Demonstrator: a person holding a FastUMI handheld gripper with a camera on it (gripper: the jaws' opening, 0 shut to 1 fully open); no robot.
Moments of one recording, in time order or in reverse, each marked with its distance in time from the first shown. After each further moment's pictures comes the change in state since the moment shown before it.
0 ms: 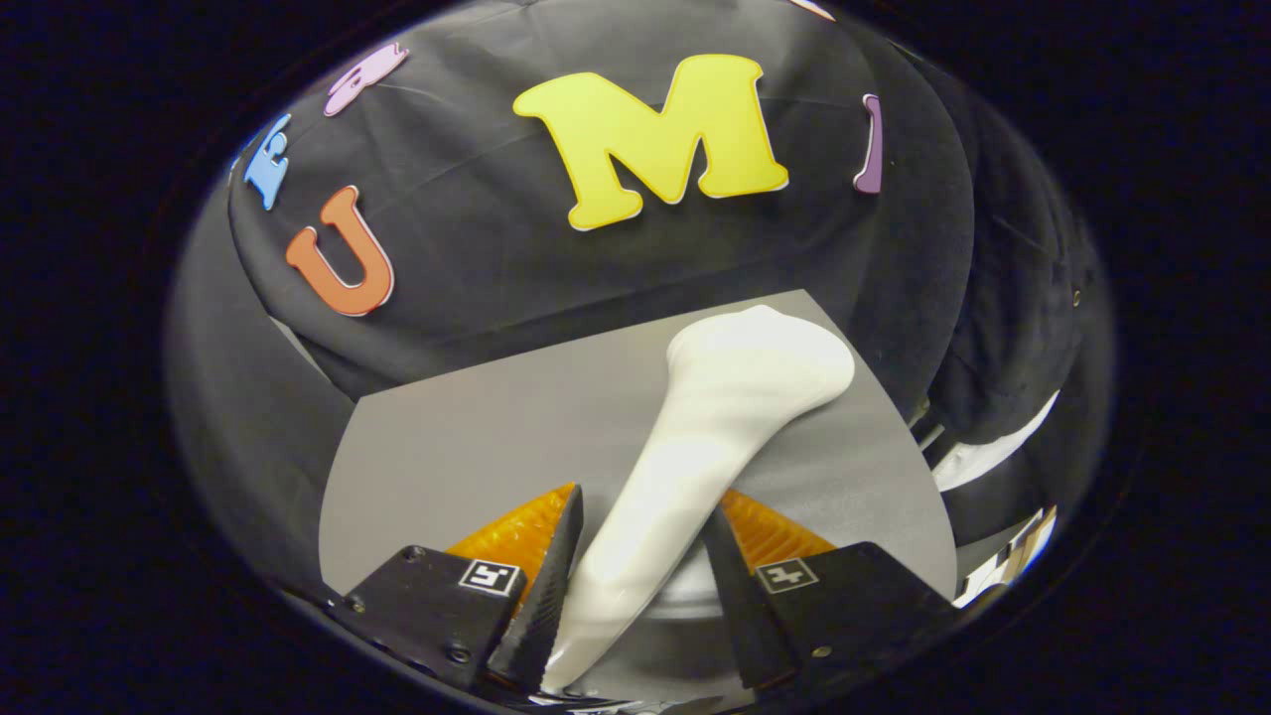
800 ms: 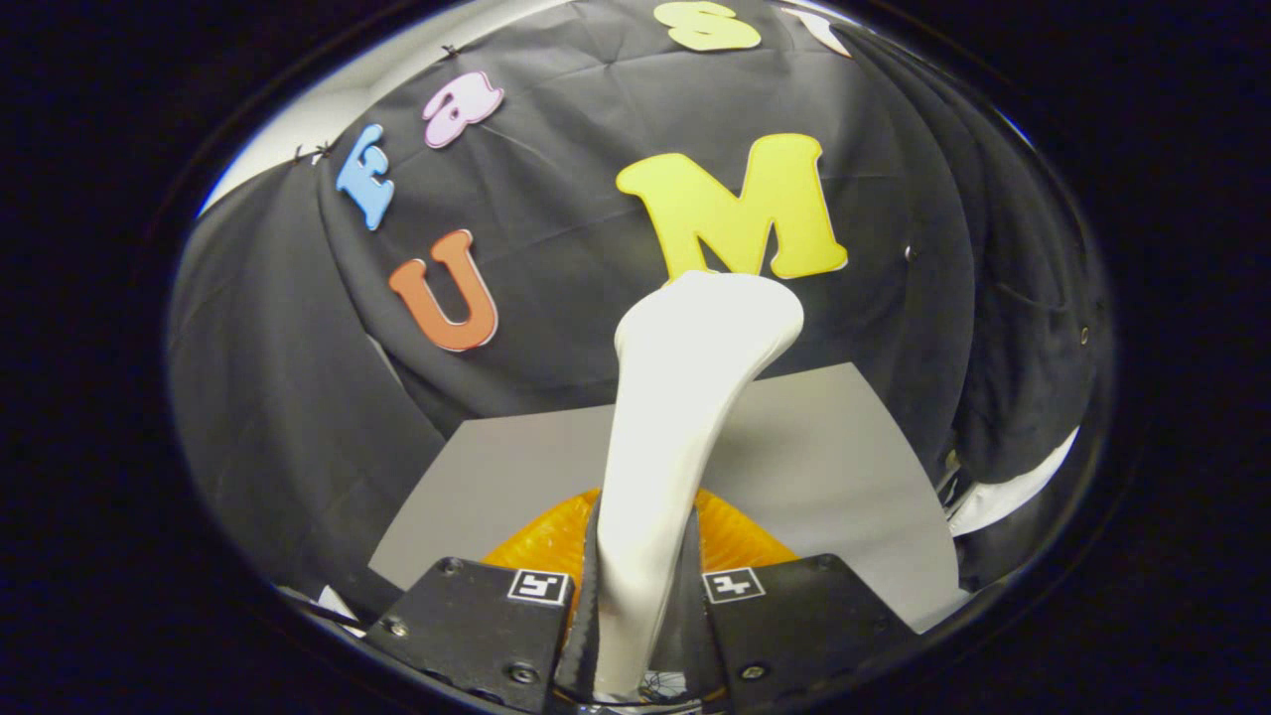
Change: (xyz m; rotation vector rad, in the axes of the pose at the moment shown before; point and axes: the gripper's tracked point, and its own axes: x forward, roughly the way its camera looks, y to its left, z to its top) arm -0.090 0.039 -0.004 -0.115 -0.239 0.252
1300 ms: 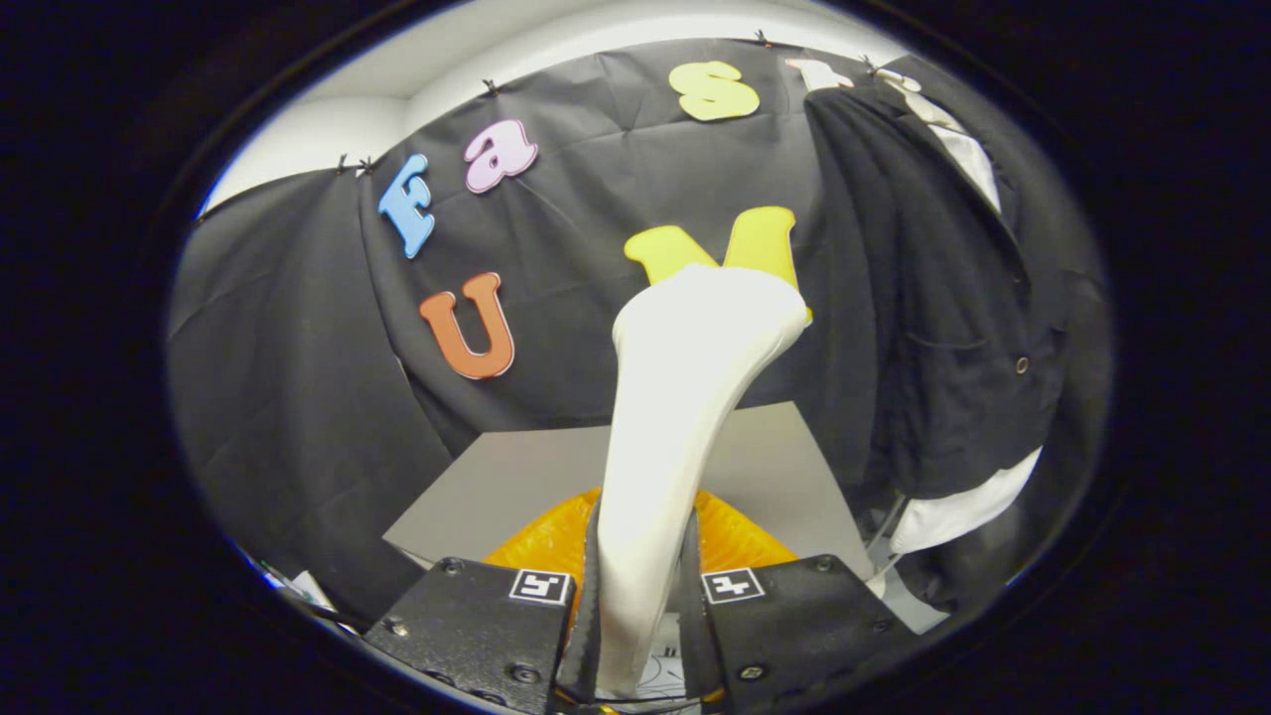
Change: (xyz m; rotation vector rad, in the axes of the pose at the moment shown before) arm -0.118 -0.030 -0.003 -0.062 -0.191 -0.036
